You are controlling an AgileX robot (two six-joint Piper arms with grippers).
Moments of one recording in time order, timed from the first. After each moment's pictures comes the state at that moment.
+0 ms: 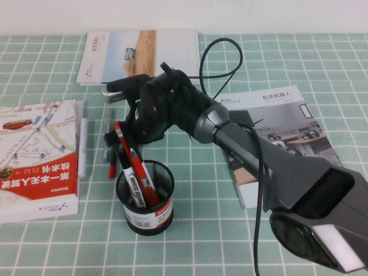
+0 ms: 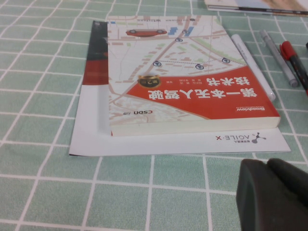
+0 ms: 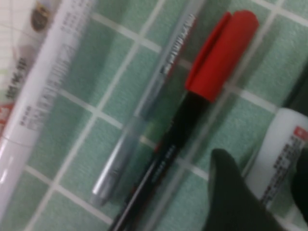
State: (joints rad) right arm 0.77 2.62 -2.55 -0.01 1.00 0.26; left arm 0.01 -0.01 0.02 -0.04 0.38 0.01
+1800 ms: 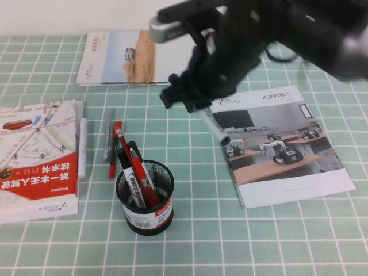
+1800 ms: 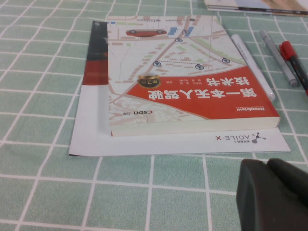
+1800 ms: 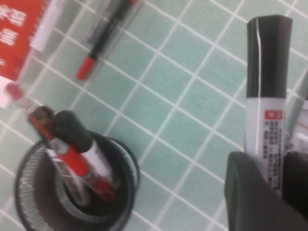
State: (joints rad) right arm 0.71 1.89 -1.93 -0.04 1.15 0.13; left arm 0.01 -0.01 0.02 -0.04 0.38 0.01
